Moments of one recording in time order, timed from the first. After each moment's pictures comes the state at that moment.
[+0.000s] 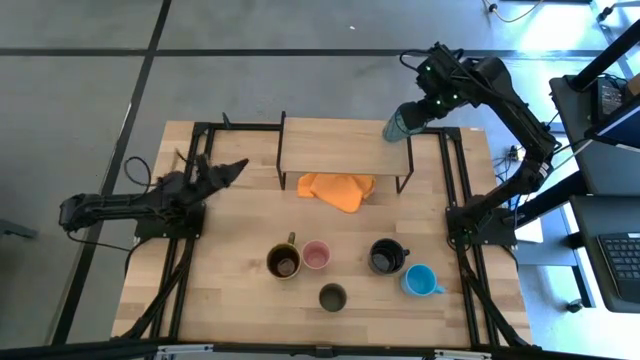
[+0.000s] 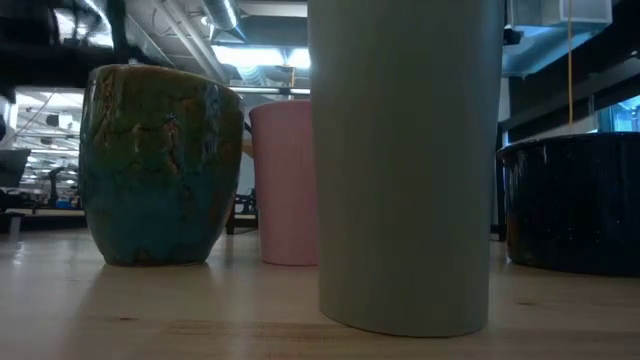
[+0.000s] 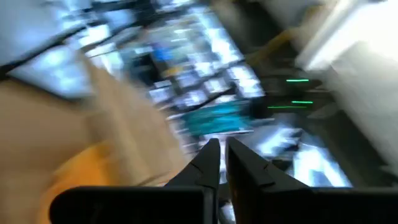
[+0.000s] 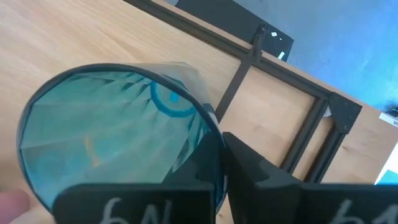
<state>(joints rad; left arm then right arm) 0.20 0.26 0.02 0.51 -0.37 -1.00 -0.76 1.52 1.92 -1.57 0.09 0.32</state>
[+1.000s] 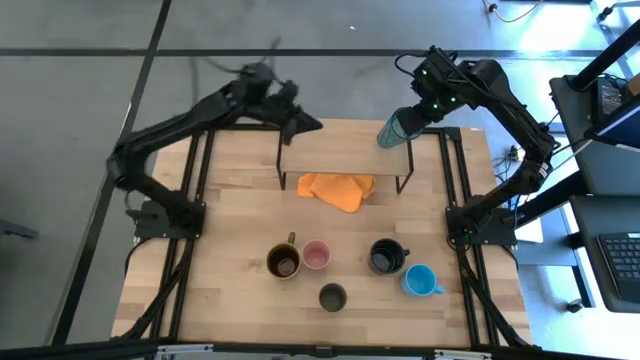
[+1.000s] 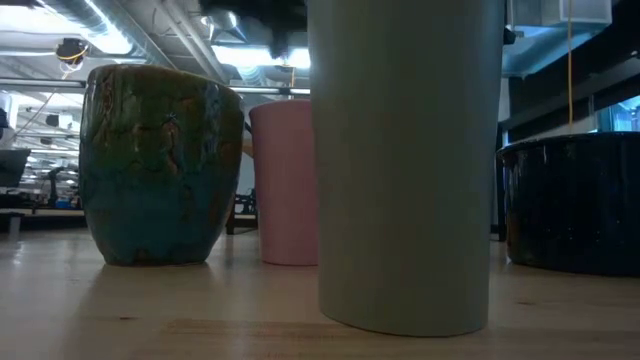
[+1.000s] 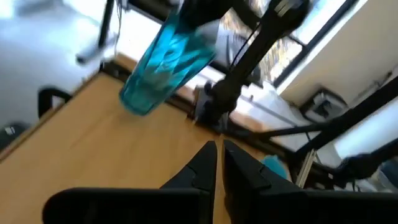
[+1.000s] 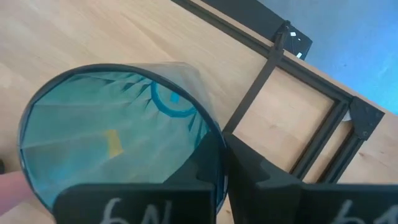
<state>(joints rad) 0.58 1.50 1.47 -0.33 0.60 -0.29 -0.71 1.52 1.92 -1.57 0.04 0.31</state>
